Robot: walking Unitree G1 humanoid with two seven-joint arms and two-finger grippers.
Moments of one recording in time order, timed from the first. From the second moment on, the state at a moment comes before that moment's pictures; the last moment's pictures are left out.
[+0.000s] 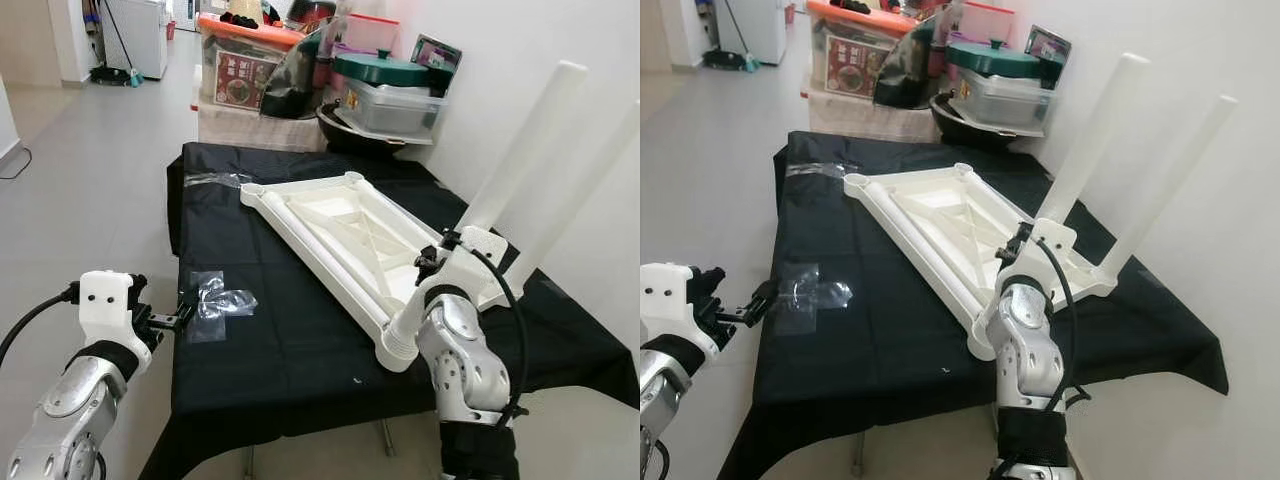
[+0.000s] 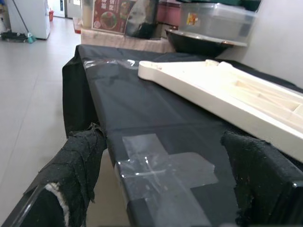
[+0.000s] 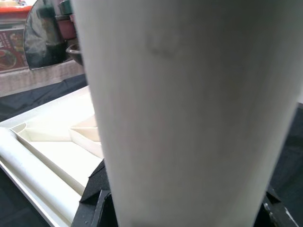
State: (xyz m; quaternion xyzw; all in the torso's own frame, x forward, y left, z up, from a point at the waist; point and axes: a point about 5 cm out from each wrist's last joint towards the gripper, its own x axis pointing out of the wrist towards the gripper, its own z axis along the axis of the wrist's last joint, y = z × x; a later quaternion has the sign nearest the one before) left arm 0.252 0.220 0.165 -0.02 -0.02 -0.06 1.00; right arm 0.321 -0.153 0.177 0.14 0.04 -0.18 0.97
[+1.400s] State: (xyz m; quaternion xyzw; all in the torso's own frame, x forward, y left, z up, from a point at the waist) left arm 0.261 0.213 0.166 -0.01 -0.03 -0.09 1.00; right arm 0.353 -0.193 0.239 0.02 -0.02 0.23 0.97
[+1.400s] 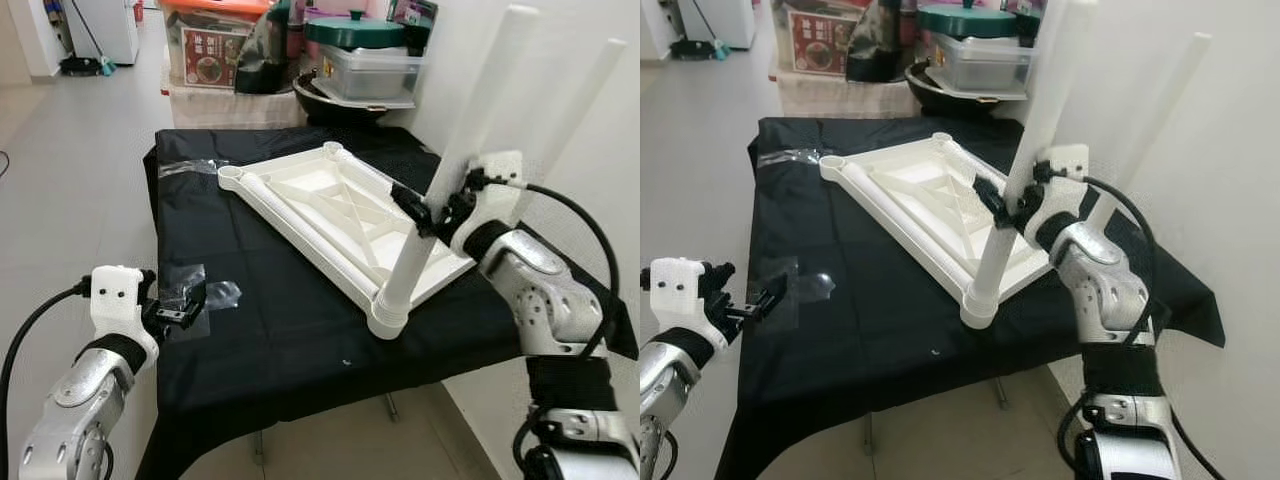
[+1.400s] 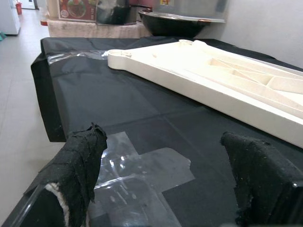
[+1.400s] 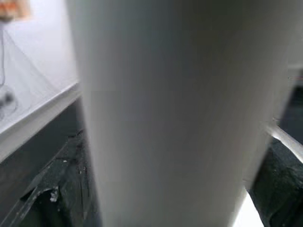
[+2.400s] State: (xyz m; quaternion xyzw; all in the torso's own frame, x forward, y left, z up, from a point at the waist) left arm 0.261 0.215 0.164 0.00 -0.03 -0.09 1.00; right arm 0.394 -0.225 0.203 0.10 0.00 0.10 0.99
